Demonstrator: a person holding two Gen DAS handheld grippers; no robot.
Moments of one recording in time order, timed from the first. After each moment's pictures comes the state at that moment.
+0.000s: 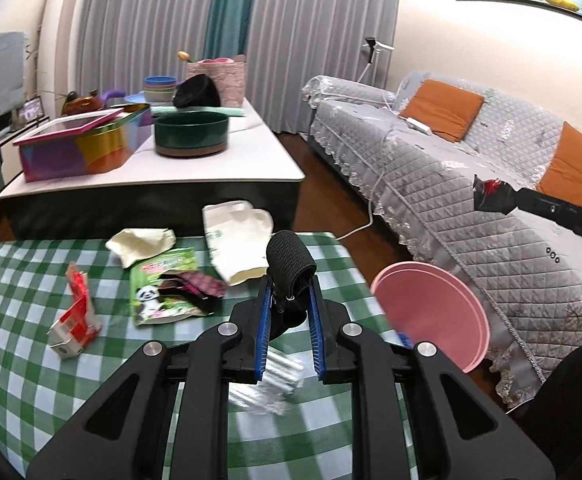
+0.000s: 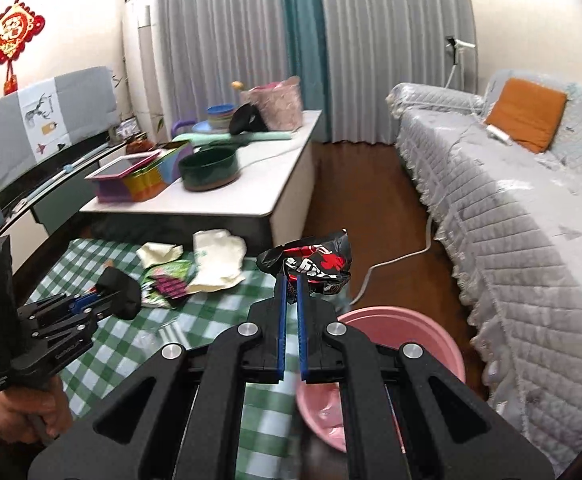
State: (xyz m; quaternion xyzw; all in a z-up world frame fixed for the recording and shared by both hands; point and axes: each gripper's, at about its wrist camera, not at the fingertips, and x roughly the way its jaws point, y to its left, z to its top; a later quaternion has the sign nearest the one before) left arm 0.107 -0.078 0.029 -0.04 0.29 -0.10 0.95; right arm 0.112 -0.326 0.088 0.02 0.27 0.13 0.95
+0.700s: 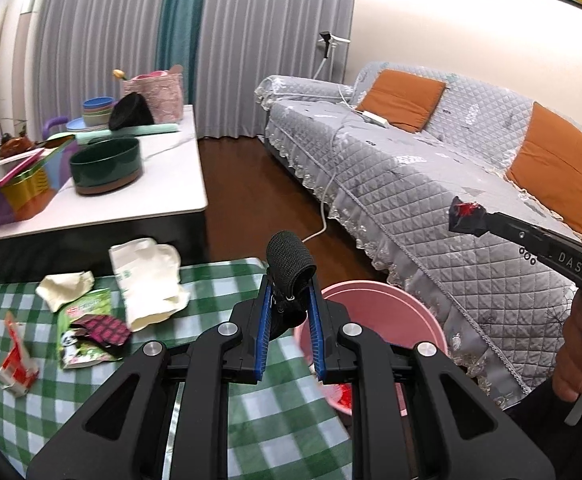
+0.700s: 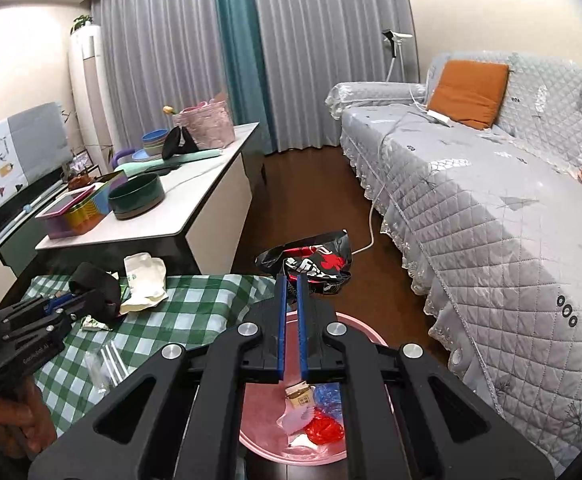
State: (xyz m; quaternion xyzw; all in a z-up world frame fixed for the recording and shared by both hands) left arm 0.143 -0.183 0.048 -0.01 0.28 -0.16 0.95; right arm 0.129 -0.413 0.064 0.07 0.26 0.06 0.96
